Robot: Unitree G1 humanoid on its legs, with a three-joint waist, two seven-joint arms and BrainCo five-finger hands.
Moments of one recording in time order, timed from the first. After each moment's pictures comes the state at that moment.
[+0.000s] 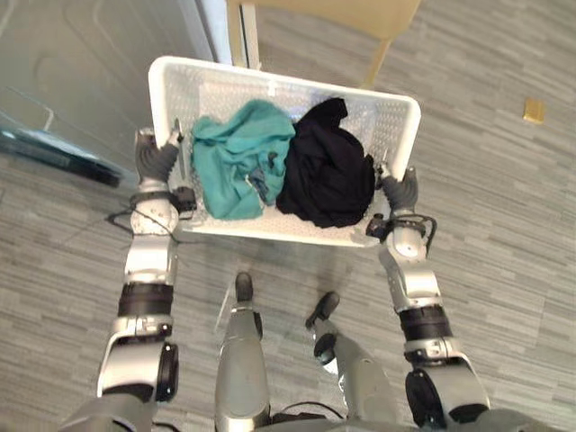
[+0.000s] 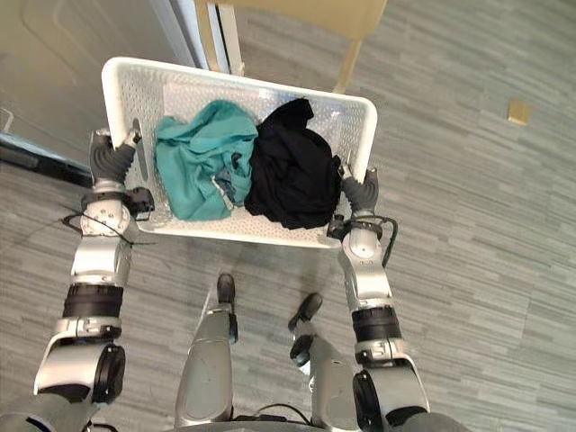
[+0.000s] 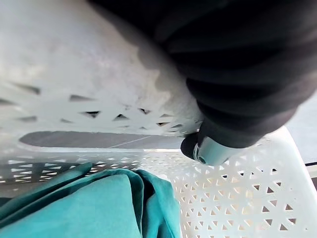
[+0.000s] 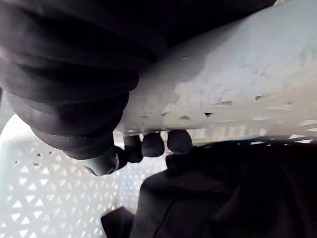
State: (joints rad) left arm -0.61 0.38 0.16 0.34 -0.07 0.00 0.23; right arm -0.53 -0.01 -0.07 0.29 0.04 0.00 -0.33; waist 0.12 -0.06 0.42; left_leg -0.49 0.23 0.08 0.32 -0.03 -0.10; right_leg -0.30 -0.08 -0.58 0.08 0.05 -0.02
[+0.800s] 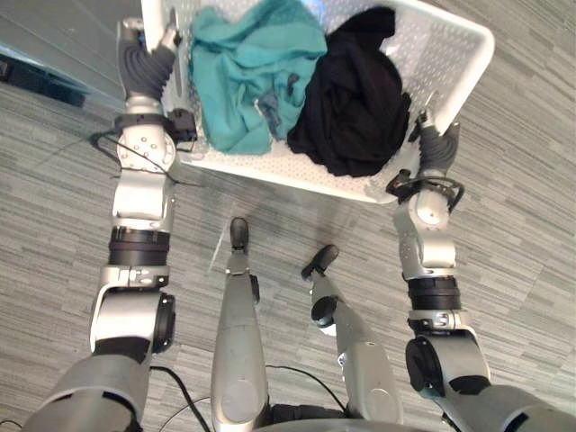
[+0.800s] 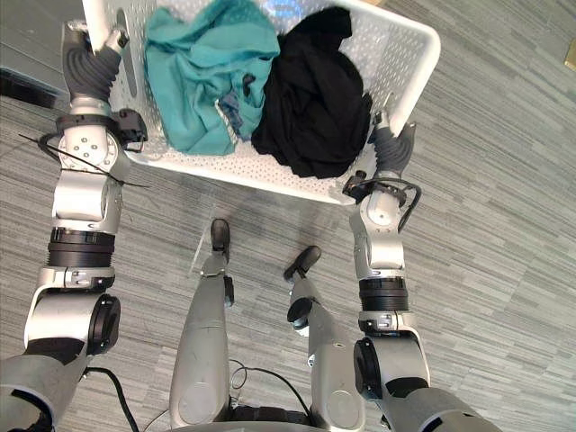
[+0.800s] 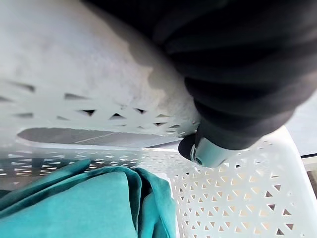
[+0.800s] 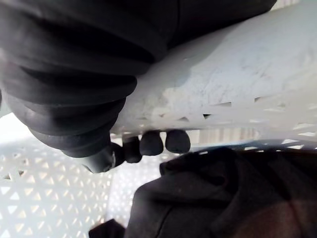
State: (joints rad) left arm -0.90 0.45 0.08 0.26 -0.09 0.02 0.26; right arm -0.71 -0.05 -0.19 0.22 0.13 -0.04 -0.41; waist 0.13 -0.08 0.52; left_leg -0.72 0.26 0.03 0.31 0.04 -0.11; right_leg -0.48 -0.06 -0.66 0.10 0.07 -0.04
